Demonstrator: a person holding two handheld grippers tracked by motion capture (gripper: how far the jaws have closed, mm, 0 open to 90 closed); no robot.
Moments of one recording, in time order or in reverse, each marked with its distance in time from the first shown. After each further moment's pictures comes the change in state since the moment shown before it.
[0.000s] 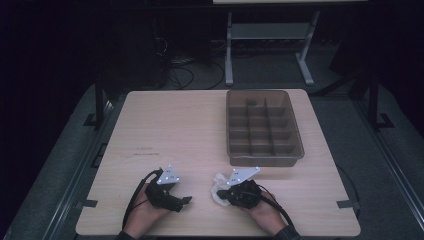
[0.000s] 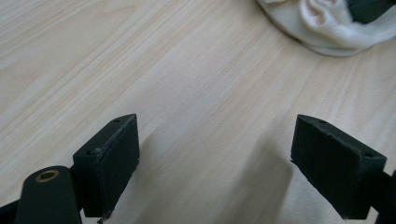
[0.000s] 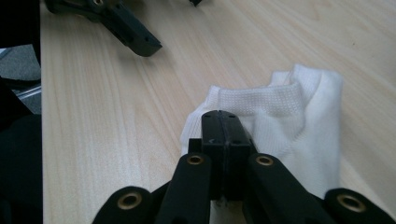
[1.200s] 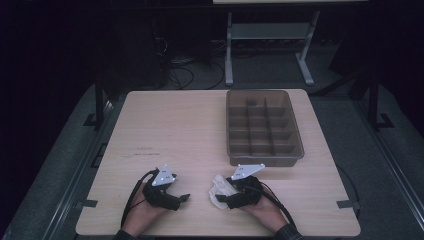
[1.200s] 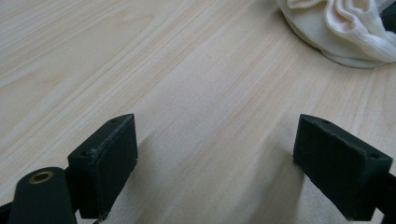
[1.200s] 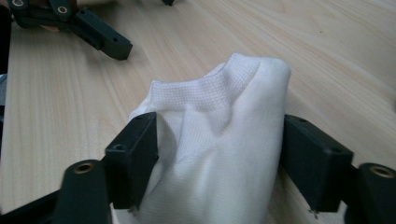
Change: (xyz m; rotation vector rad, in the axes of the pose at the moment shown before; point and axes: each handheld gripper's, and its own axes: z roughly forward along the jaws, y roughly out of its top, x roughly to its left) left arm 0.008 -0.011 0.003 -0.083 0.011 0.015; right arm -0.019 -0.011 0.007 -0.052 -0.019 0.091
